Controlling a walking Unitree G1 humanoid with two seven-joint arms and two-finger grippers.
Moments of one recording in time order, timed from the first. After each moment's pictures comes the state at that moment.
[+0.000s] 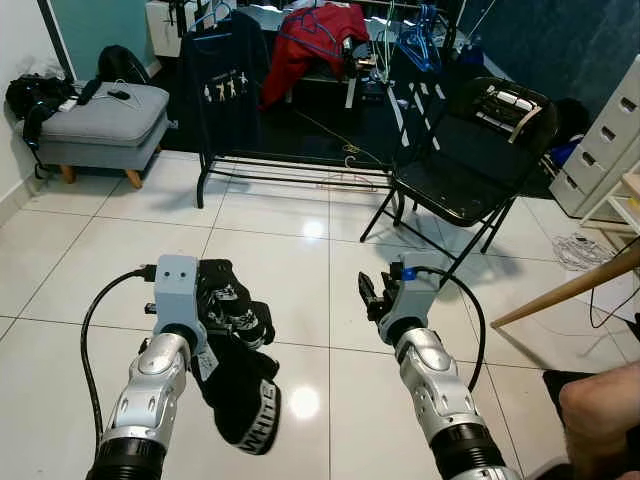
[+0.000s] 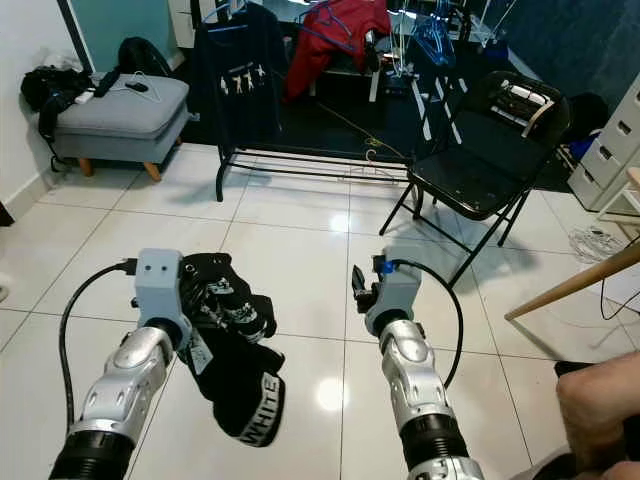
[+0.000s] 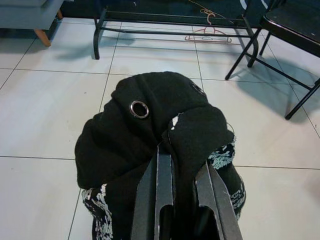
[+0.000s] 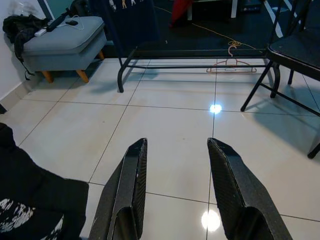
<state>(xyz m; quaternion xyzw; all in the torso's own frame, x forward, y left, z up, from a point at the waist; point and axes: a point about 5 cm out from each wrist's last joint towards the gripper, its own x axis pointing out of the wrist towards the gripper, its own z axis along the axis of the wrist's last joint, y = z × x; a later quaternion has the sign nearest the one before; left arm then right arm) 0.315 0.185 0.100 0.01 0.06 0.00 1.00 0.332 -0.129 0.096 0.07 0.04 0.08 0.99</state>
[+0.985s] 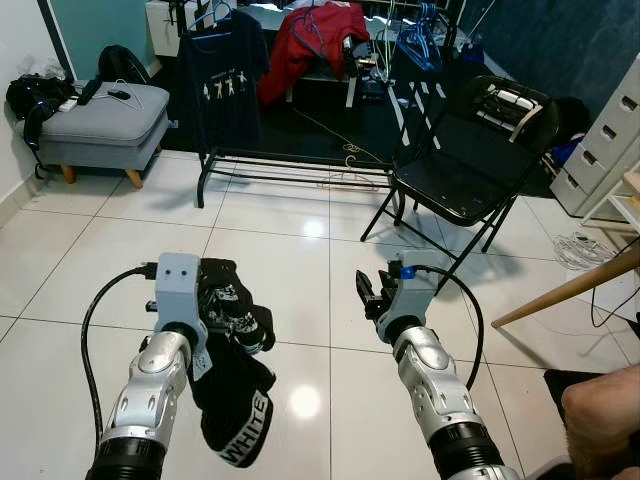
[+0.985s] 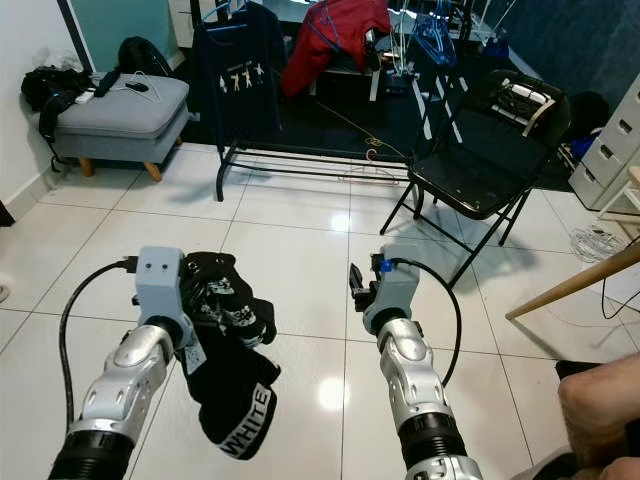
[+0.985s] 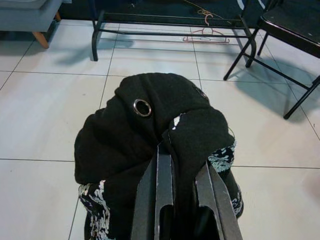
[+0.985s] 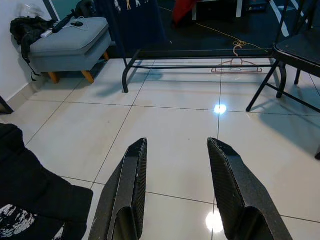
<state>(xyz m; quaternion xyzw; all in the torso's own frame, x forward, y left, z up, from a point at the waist) 0.315 0.183 0.102 0.01 0.06 0.00 1.00 0.332 -0.127 0.097 0.07 0.04 0.09 0.99</state>
